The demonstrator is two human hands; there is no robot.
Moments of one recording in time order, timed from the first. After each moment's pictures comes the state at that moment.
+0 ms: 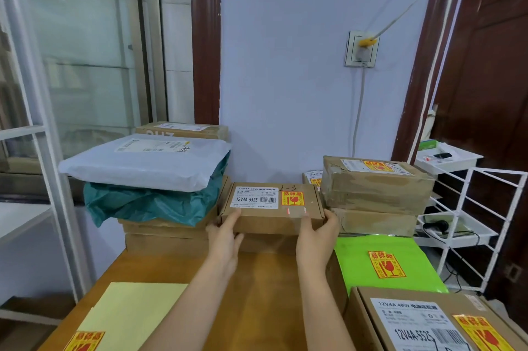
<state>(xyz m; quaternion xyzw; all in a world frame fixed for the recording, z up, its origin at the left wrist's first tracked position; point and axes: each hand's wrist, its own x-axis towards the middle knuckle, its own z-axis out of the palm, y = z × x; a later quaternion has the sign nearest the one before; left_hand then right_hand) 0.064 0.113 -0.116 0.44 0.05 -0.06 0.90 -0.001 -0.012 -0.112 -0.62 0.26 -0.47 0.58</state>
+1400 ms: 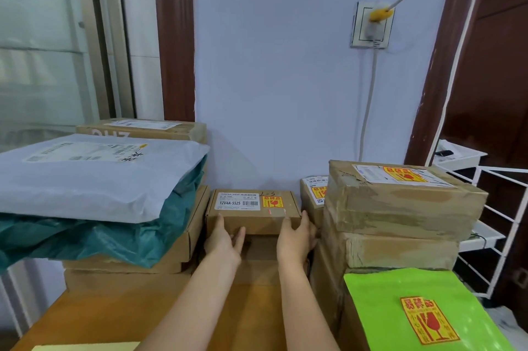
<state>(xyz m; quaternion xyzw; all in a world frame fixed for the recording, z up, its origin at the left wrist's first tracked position) 0.167 0.046 -0.128 0.34 0.23 -0.15 0.90 0.131 -0.058 -0.148 -0.68 0.33 -0.34 0.56</state>
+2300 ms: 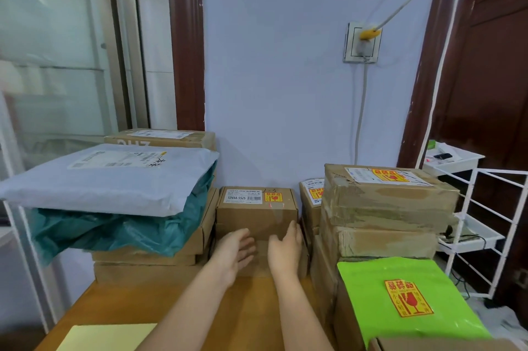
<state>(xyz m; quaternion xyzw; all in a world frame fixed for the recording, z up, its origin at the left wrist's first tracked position) 0.125 0.076 -0.132 0.60 0.00 -0.22 0.77 0.091 -0.023 -0.146 -0.75 0.26 -0.26 0.55</state>
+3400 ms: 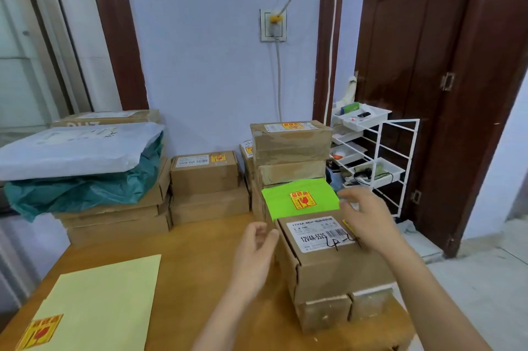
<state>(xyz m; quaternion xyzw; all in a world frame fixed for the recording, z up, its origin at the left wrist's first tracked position) -0.126 0.063 -0.133 0.74 -0.25 -0.08 0.61 -0.229 -0.122 -0.083 -0.87 0.25 -0.31 0.29</state>
